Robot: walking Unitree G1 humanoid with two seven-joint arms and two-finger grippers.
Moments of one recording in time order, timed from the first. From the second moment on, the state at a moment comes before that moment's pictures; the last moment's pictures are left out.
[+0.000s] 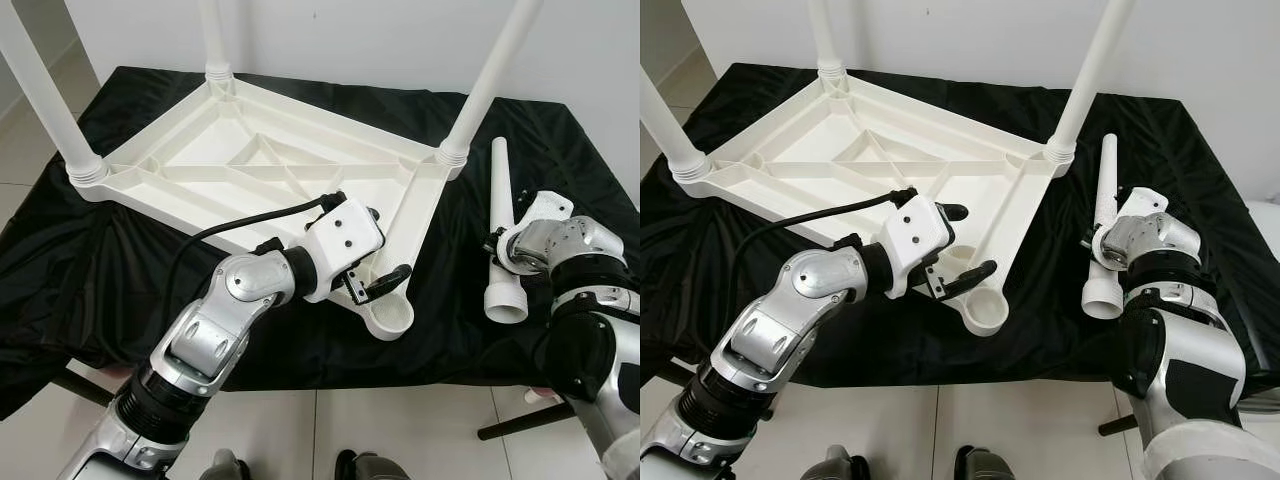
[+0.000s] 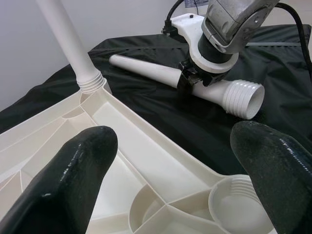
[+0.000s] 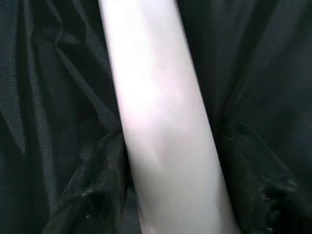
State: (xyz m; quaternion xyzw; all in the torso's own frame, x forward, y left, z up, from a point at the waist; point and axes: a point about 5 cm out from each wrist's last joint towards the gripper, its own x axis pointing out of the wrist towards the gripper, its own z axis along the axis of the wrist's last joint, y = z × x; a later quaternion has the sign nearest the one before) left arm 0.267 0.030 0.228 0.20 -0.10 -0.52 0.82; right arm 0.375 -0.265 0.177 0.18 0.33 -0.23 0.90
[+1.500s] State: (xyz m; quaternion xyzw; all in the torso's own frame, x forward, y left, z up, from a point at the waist) left arm 0.323 0.085 0.264 0.11 -0.12 -0.41 0.90; right arm 0.394 -0.261 0.215 0.24 0.03 -0.17 0.96
